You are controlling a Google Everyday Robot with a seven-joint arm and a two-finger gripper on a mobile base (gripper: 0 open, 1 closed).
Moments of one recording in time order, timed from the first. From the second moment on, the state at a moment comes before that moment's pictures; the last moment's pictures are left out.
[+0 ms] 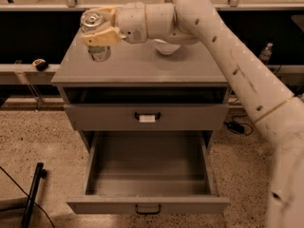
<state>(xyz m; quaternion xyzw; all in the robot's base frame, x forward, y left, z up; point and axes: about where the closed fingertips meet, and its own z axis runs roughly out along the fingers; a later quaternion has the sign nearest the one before) 0.647 0.151 0.998 -0.58 0.44 0.39 0.56</state>
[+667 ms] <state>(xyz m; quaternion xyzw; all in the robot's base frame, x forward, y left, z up) 0.583 0.079 0.961 -0.50 0.49 0.41 0.58</state>
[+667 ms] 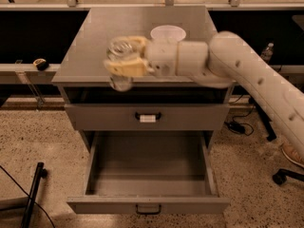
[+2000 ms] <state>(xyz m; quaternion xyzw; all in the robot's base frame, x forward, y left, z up) 0.600 0.054 0.775 -0.55 0.48 0.48 0.49</state>
